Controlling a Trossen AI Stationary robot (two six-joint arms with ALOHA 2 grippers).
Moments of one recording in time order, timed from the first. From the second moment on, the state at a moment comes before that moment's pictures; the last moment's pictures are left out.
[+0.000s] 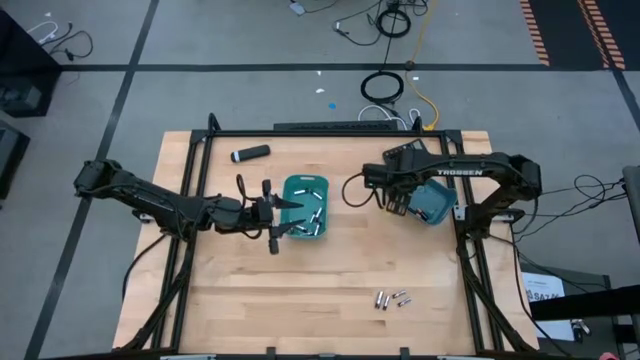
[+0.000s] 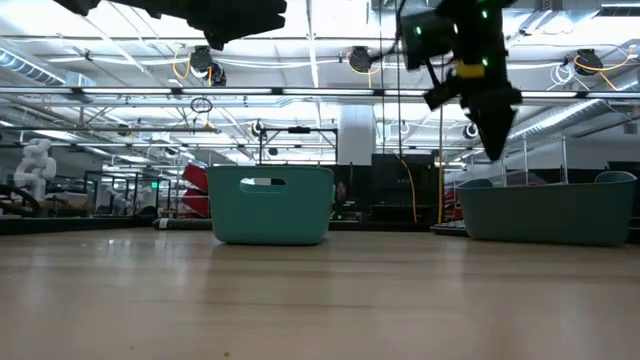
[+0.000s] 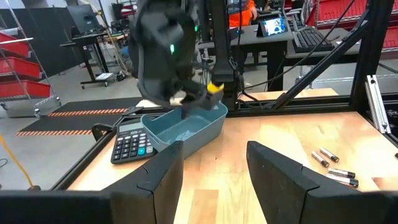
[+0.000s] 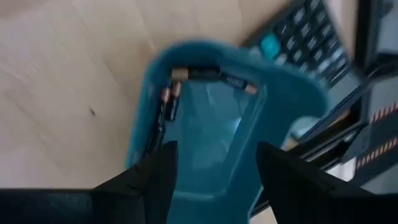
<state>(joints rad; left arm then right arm) -0.24 1.19 0.64 0.45 -0.38 0.11 -0.20 1.57 1.24 -1.37 0.32 0.21</state>
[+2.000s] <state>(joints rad) -0.24 1.19 0.66 0.41 -0.38 -0.06 0.41 1.57 1.30 -1.08 0.26 0.47</state>
